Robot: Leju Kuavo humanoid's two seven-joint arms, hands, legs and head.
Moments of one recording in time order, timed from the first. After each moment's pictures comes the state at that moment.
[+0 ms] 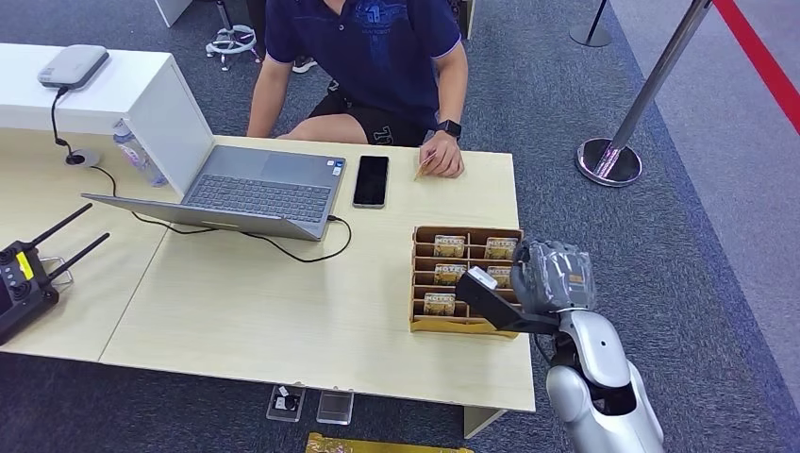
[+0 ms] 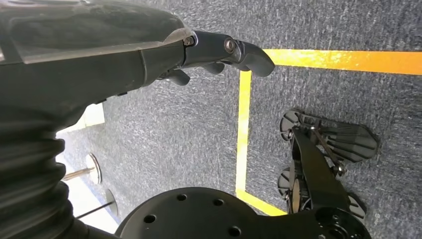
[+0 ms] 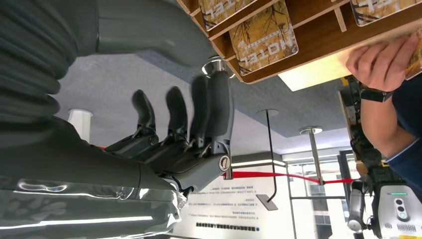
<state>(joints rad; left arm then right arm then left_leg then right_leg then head) -0.04 -0.05 0.50 -0.20 -0.34 -0.05 0.15 -0.28 -0.05 0.35 -1.45 1.12 0.06 0.22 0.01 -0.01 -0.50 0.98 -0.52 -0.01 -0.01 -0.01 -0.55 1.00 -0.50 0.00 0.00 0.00</state>
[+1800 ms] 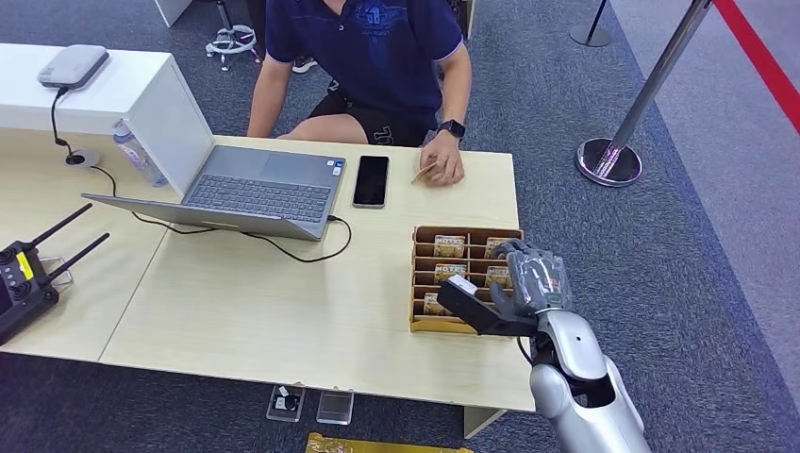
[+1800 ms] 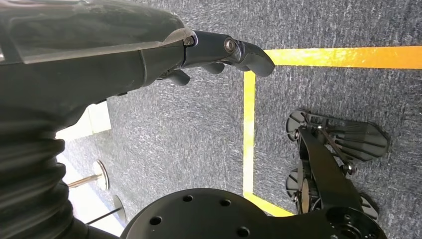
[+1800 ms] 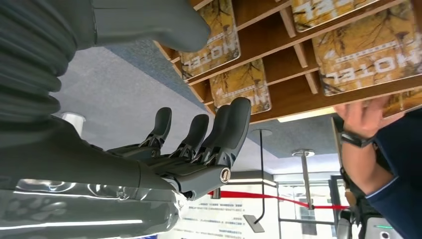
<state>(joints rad) -0.04 -0.05 0.50 -0.20 -0.38 -0.07 0.17 -0.32 -0.03 0.42 -1.34 1.09 0.08 0.24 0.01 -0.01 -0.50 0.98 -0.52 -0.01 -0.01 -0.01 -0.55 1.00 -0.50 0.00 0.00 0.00</state>
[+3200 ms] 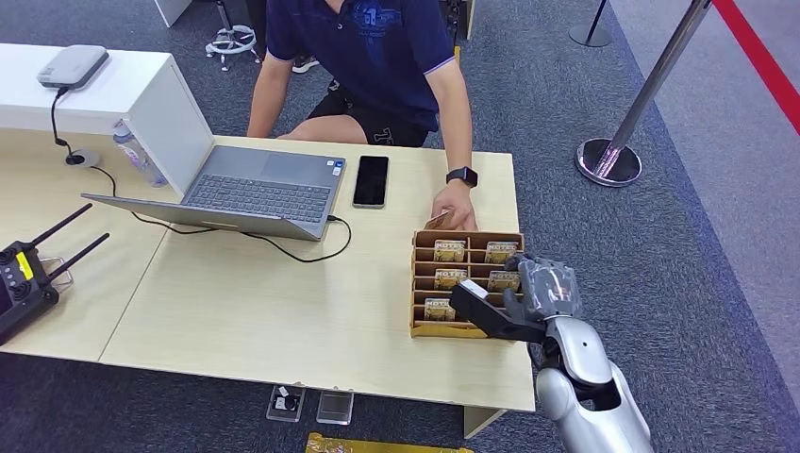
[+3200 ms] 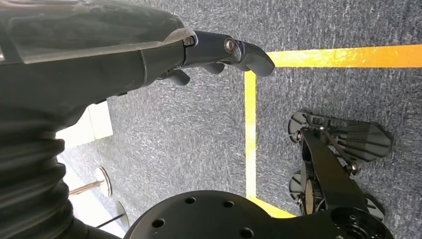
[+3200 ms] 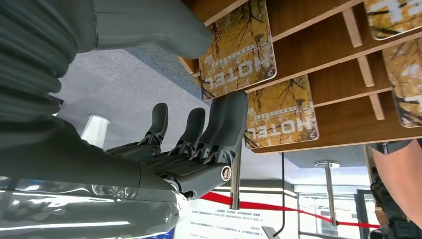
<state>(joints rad) -0.04 -0.05 0.51 -0.20 -0.41 -0.07 0.17 -0.30 -0.05 0.38 -1.30 1.12 0.07 0.26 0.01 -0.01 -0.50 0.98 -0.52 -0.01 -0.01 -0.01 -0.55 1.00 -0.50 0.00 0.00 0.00</state>
